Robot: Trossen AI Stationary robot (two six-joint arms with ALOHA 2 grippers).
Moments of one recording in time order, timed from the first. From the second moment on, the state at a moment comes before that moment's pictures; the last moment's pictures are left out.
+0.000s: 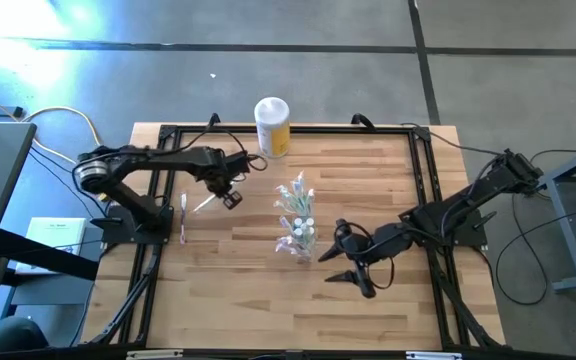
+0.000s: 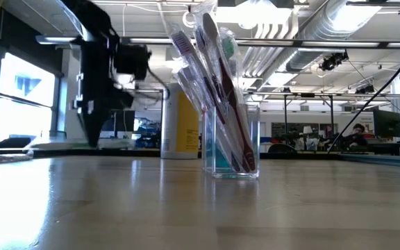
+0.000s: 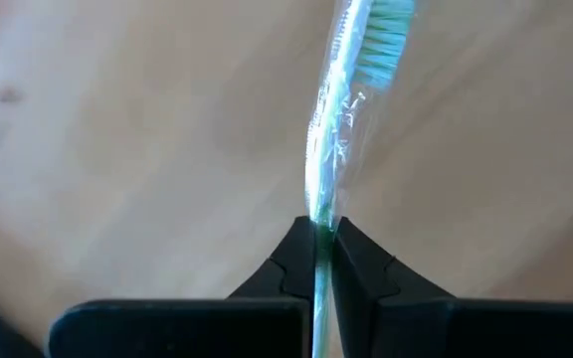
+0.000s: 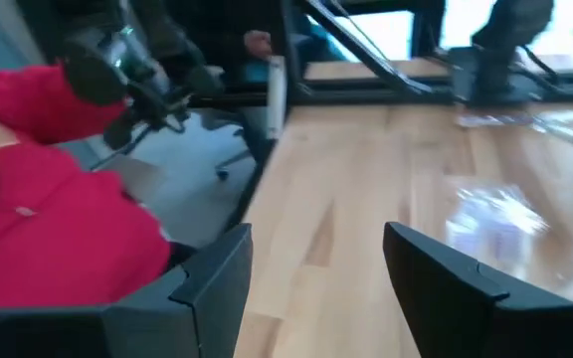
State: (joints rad) left arm 0.40 1.49 0.88 -0.85 -0.15 -0.37; right arm 0.48 1.30 1.00 -0.06 0.11 0.27
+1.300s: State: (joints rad) left arm -0.69 1.30 1.08 -0.16 -0.59 -0.30; right arm 0.42 1.60 1.00 0.68 0.26 -0.37
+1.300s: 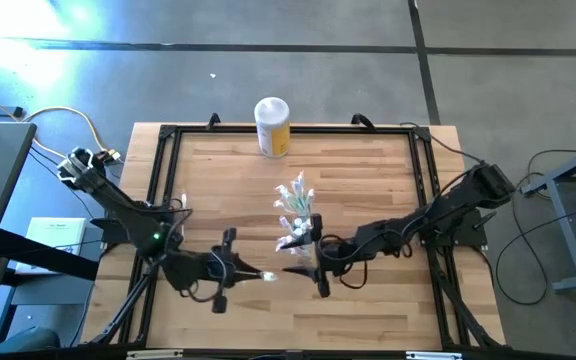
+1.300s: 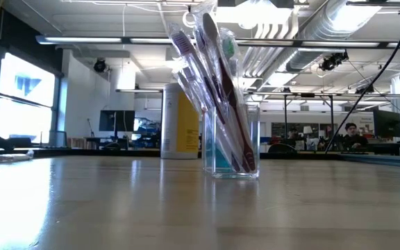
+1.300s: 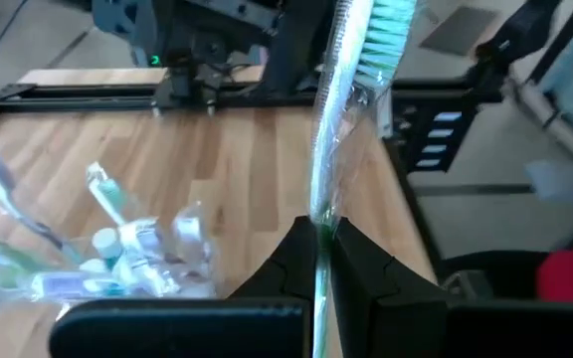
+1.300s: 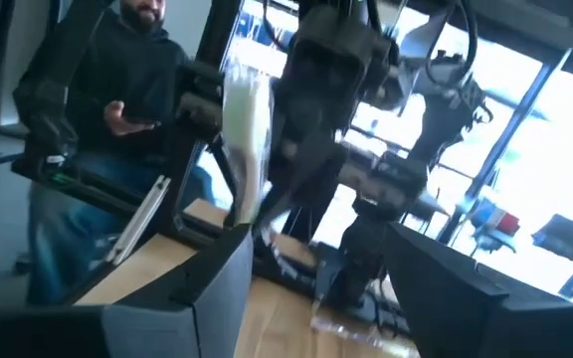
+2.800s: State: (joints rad) left arm -0.62 1.41 1.09 -0.04 -0.55 -0.21; right arm 0.38 1.73 1.00 0.86 0.07 -0.39
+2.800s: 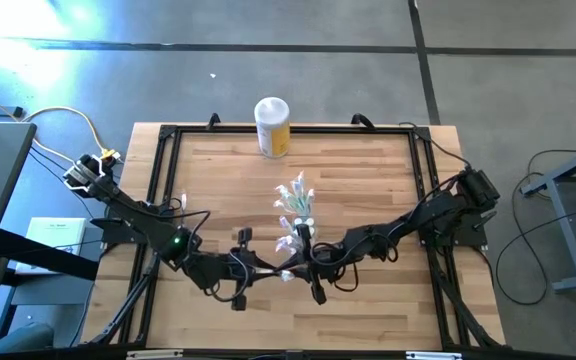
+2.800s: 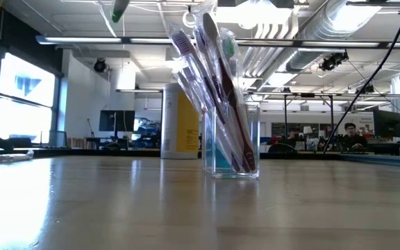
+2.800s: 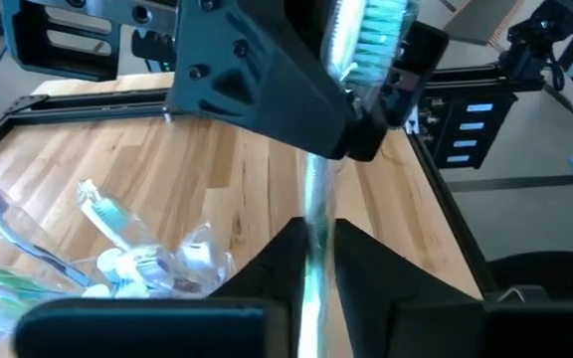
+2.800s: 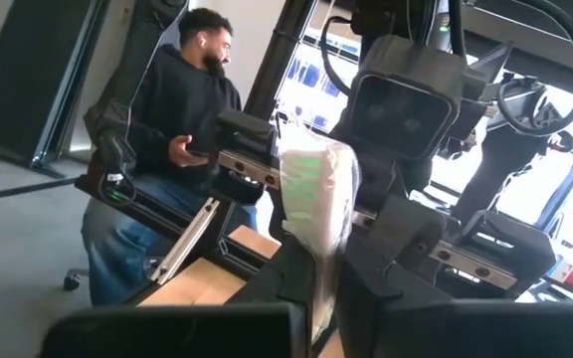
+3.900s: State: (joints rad) left arm -0.62 1.28 1.09 -0.20 -0.37 -0.07; right arm 0.54 1.62 1.00 0.57 0.15 -0.30
